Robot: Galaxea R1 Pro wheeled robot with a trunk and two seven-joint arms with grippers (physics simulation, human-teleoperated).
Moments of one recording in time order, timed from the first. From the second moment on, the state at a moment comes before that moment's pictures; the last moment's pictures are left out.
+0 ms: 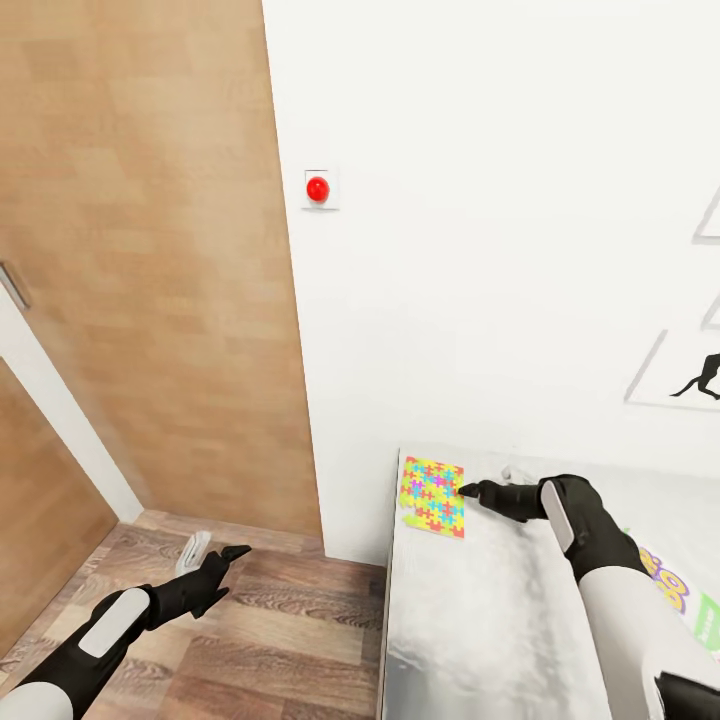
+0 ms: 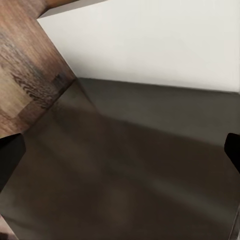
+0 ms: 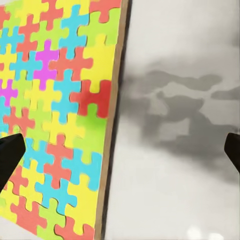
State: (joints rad) left arm -0.52 0.28 -0.19 -0.60 1.31 0.57 -0.18; right arm -0.78 -0.10 -0.27 -0.79 -0.10 0.92 0.35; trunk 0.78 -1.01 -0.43
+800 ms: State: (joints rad) left arm -0.52 0.28 -0.19 -0.60 1.31 0.57 -0.19; right arm -0.78 -0.10 -0.27 -0.75 -0.11 0.90 0.36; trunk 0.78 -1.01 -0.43
